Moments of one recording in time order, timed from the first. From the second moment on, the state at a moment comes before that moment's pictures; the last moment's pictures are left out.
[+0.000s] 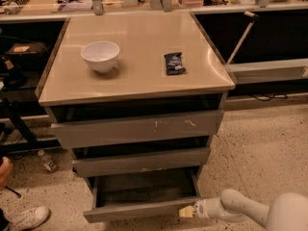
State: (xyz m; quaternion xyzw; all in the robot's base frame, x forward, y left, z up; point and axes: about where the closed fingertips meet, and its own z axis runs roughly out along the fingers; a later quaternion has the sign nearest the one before) arm 0.460 -0.145 0.174 -0.07 0.90 0.42 0.09
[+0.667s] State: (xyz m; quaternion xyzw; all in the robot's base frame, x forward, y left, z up) arm 0.526 -0.143 0.176 -0.04 0.90 0.40 0.15
